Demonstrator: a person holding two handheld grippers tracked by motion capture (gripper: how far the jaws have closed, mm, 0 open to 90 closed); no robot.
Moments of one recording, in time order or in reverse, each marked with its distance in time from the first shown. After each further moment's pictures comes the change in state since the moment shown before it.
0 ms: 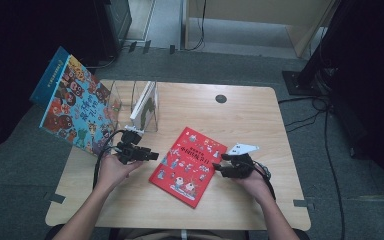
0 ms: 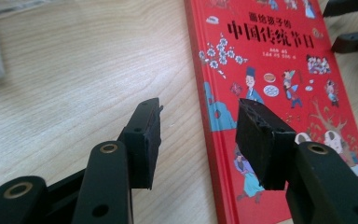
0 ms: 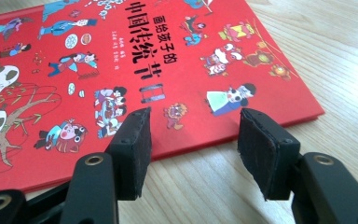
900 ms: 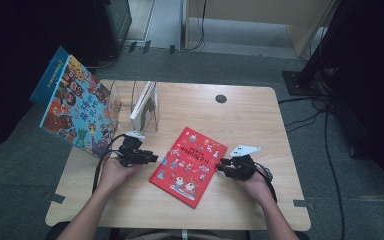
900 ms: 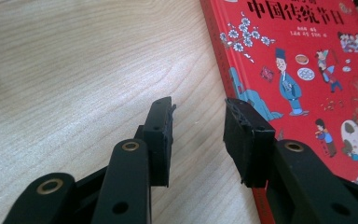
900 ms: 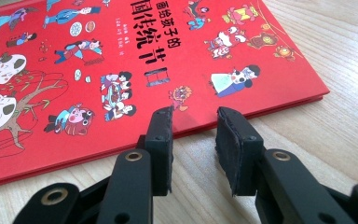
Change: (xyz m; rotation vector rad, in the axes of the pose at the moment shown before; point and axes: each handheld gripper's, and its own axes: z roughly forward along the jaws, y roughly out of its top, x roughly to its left) left arm 0.015 -0.015 0.021 -0.030 0.004 0.088; right arm 0.001 -0.004 -0.005 0.031 0.015 0.024
